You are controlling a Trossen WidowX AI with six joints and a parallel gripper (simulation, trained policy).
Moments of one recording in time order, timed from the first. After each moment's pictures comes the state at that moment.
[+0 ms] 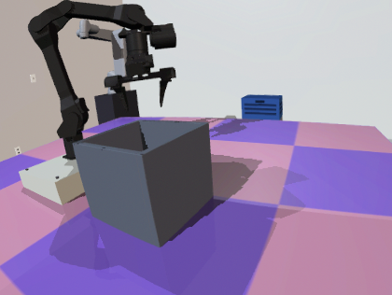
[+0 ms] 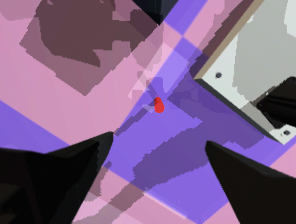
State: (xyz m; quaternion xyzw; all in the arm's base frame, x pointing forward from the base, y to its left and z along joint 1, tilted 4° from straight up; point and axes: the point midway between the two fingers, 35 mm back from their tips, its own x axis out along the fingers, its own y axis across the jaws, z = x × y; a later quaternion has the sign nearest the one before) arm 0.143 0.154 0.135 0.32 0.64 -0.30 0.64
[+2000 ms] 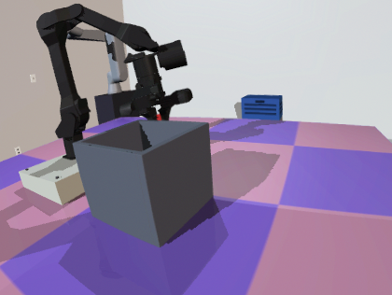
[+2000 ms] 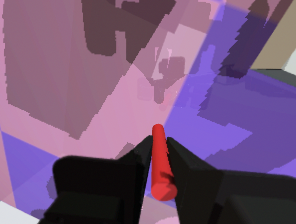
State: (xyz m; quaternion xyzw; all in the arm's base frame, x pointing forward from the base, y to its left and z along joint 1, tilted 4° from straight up) arm 0.189 0.164 0.068 0.45 0.60 -0.32 0.57
